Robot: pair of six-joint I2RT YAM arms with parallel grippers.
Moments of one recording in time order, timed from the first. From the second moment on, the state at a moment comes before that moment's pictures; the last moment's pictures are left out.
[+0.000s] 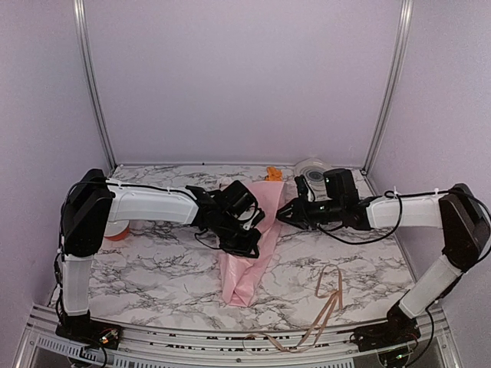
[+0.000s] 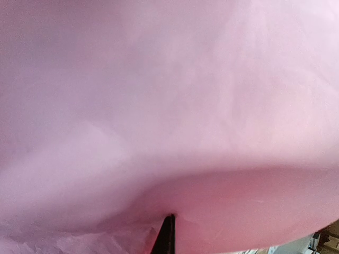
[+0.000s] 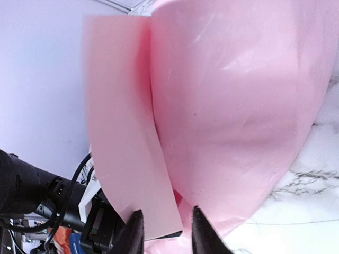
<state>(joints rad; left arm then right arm) -0.96 2.08 1.54 -0.50 0.30 -0.53 0.53 1.58 0.85 0.15 -0.60 0.71</state>
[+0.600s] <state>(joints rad) -0.96 2.08 1.54 -0.50 0.31 -0.52 0.54 1.54 0.85 0.22 -0.55 0.78</state>
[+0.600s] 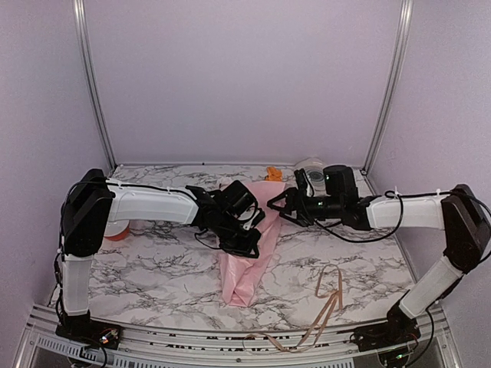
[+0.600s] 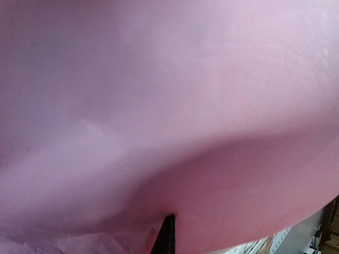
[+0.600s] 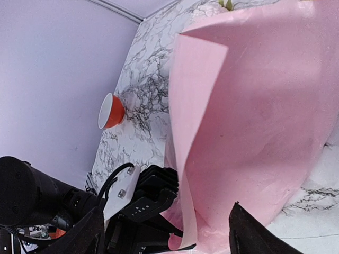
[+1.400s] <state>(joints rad) -1.07 1.91 1.55 -0.52 0.40 -0.25 0.49 1.88 0.96 0.22 -0.59 0.62</state>
